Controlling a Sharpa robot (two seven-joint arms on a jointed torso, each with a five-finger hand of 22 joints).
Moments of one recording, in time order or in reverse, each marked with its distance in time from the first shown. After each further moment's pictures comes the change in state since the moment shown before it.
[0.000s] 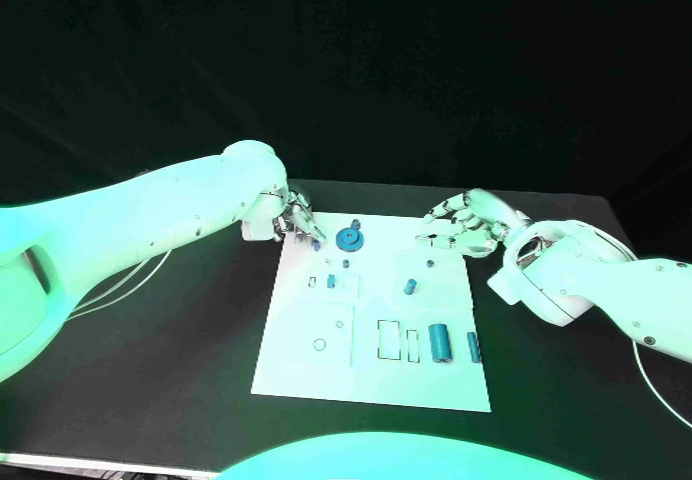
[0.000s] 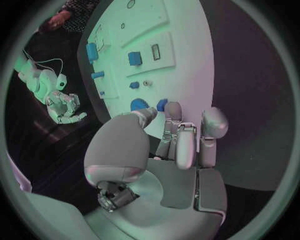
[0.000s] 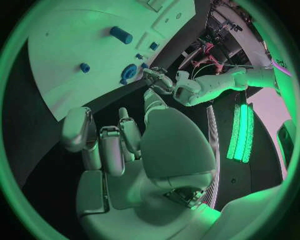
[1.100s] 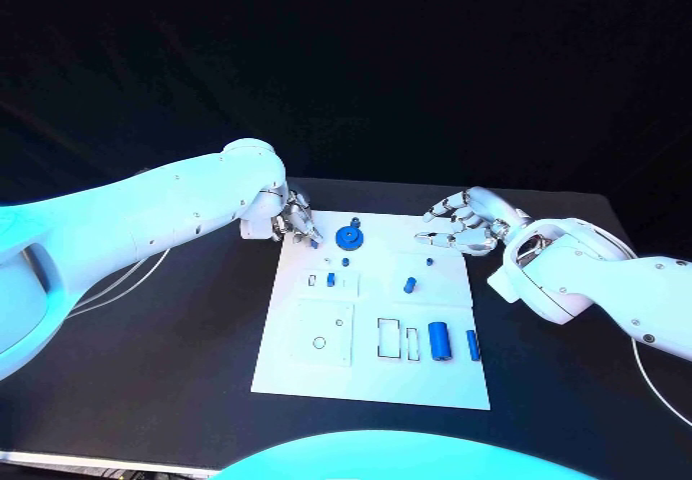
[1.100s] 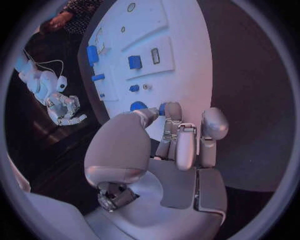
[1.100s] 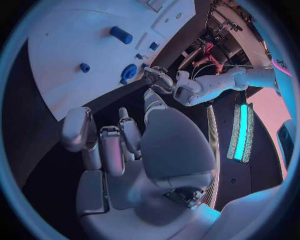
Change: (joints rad) left arm 0.000 0.002 0.000 -0.003 0.003 0.024 -0.004; left_hand 0.071 0.024 0.075 -0.028 -0.001 0.000 -0.007 0.013 0.002 0.018 -0.010 0.012 0.002 0.000 -0.007 0.012 0.000 0.000 0.005 -0.005 0.007 0.016; right arm 0.000 0.000 0.000 0.000 0.000 0.000 0.000; right_hand 0.000 0.000 0.000 0.000 0.000 0.000 0.000 0.000 0.000 0.000 0.000 0.000 0.000 0.000 0.000 0.000 0.000 0.000 0.000 0.000 -0.001 -0.001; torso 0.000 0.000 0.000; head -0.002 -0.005
